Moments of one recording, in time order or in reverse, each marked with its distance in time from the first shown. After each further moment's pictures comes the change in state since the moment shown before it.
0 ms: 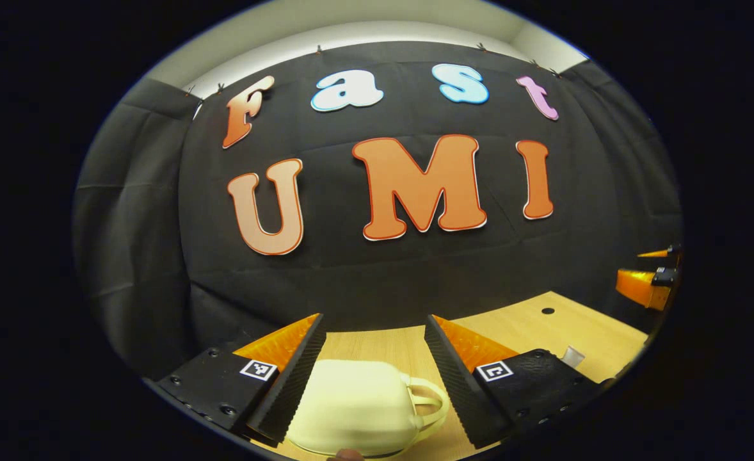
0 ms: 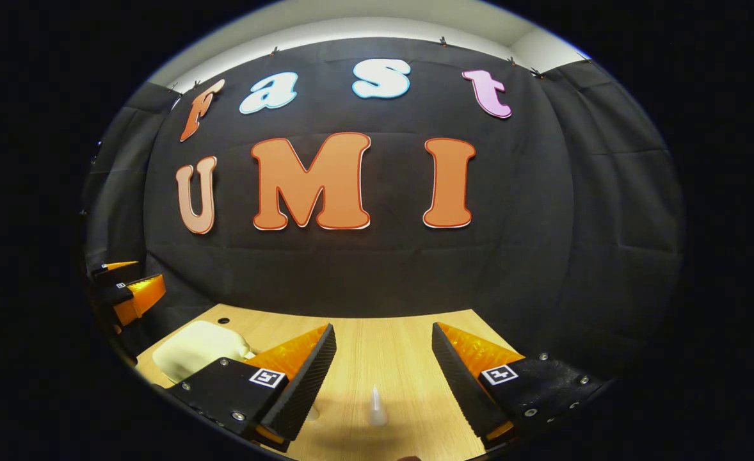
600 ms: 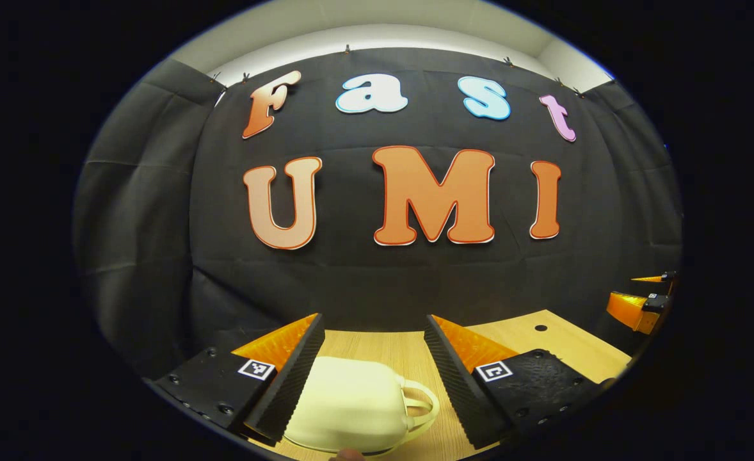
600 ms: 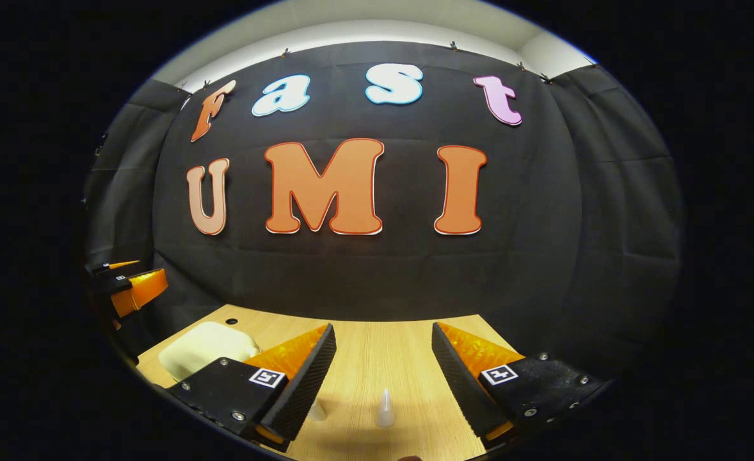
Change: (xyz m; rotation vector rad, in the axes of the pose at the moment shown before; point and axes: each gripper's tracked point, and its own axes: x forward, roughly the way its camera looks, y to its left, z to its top) left arm -0.012 0.016 0.014 -0.143 -0.026 0.003; right arm -0.008 0.017 0.014 -0.010 -0.034 0.042
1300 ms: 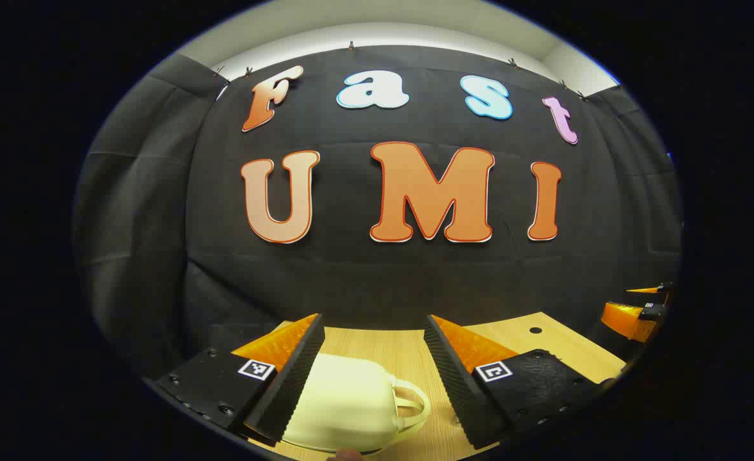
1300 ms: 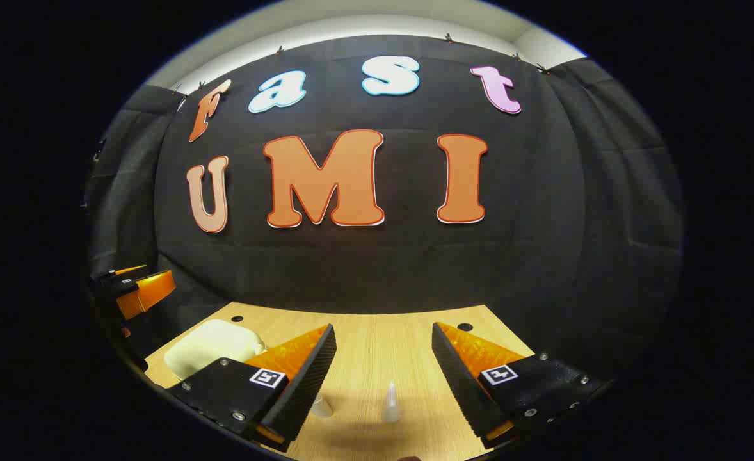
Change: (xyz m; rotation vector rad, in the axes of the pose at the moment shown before) left arm 0.001 -0.002 -0.007 -0.033 0.019 0.008; right arm 0.004 0.003 -0.006 0.014 0.048 0.017
